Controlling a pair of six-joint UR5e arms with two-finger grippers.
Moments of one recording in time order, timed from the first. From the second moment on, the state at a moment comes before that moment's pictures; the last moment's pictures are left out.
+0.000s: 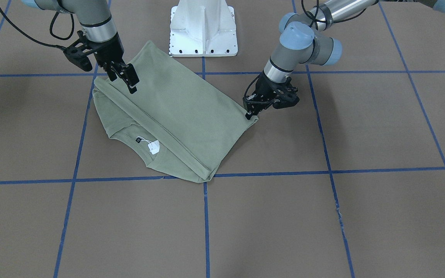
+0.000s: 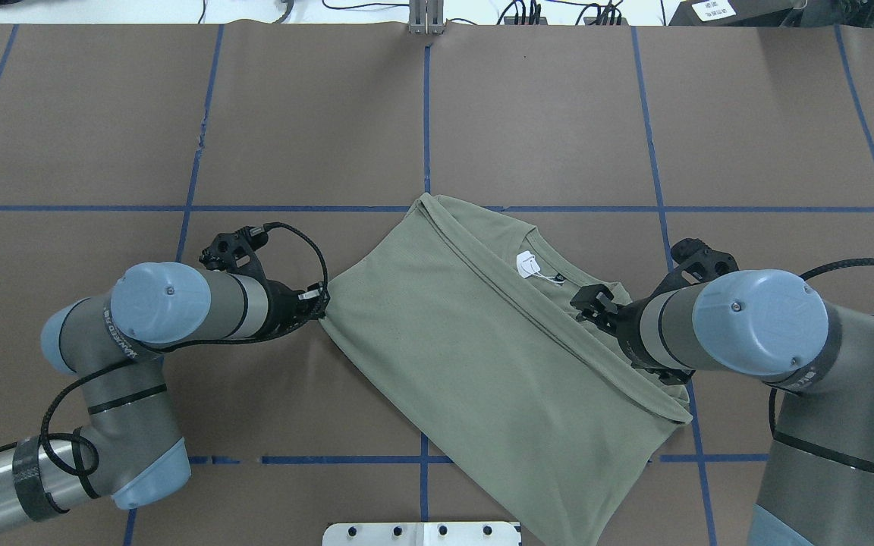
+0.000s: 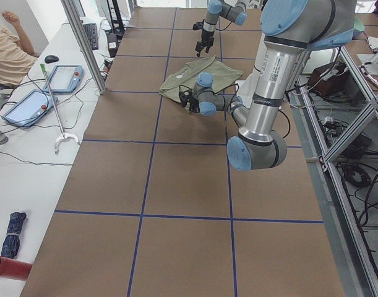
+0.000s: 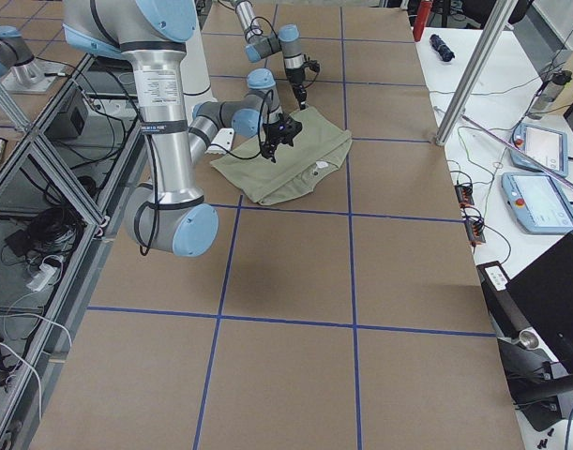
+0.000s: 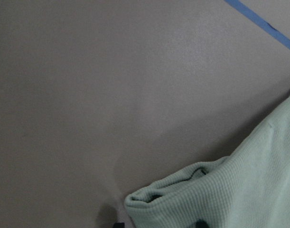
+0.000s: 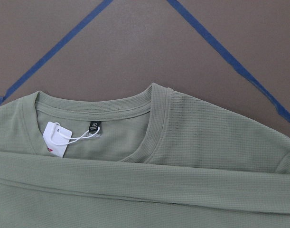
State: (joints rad) left arm -0.48 -1.93 -1.69 -2.20 -1.72 -1.68; right arm 0.44 -1.39 2.16 -1.50 1.69 1.99
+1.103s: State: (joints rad) left arm -0.83 -2.41 -0.89 -2.58 -1.72 -1.38; right arm 0.45 -1.33 2.16 -1.50 1.67 2.00
